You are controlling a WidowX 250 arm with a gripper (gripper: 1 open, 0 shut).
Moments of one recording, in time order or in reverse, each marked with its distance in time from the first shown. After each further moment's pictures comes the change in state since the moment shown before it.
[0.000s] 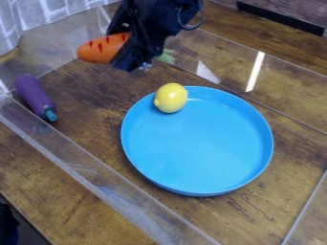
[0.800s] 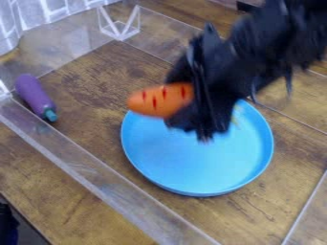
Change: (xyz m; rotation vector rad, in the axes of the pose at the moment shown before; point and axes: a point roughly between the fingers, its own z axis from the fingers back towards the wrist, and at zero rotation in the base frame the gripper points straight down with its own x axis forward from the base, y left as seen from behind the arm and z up) arm 0.028 -0.113 0.038 0.122 -0.080 -0.163
